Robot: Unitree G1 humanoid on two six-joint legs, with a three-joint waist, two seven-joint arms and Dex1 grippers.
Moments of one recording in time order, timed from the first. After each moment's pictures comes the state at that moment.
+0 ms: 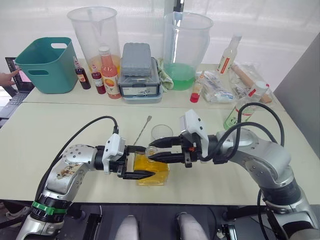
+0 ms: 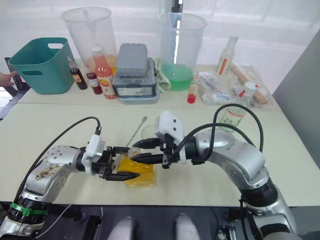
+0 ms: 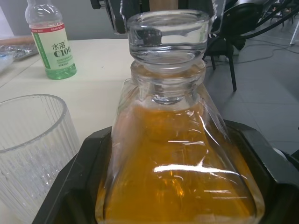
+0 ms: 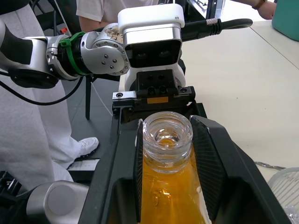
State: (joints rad) left arm -0.27 0.66 -0.08 -0.20 -0.53 0.23 -1.31; right arm -0.61 -0.58 0.23 -0.54 0.73 0.83 0.86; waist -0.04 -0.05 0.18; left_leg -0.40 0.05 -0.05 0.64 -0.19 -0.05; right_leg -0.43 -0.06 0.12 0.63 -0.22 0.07
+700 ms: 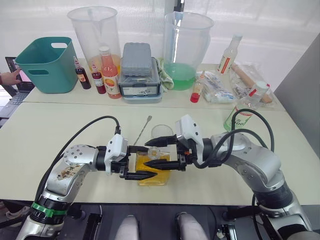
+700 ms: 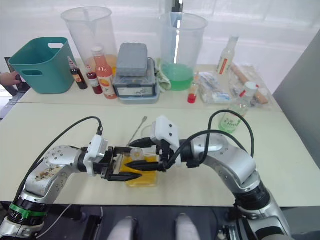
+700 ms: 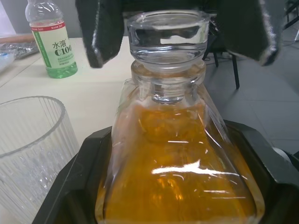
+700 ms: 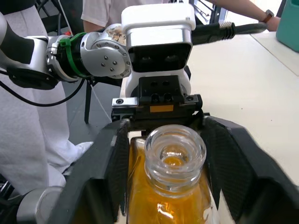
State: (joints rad) left arm -0.26 0.66 -0.08 -0.25 -0.52 0.26 -1.28; right arm -0.58 -0.52 0.27 -0.53 0.65 0.75 0.89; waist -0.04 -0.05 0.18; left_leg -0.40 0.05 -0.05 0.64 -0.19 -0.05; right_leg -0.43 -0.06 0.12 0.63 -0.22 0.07
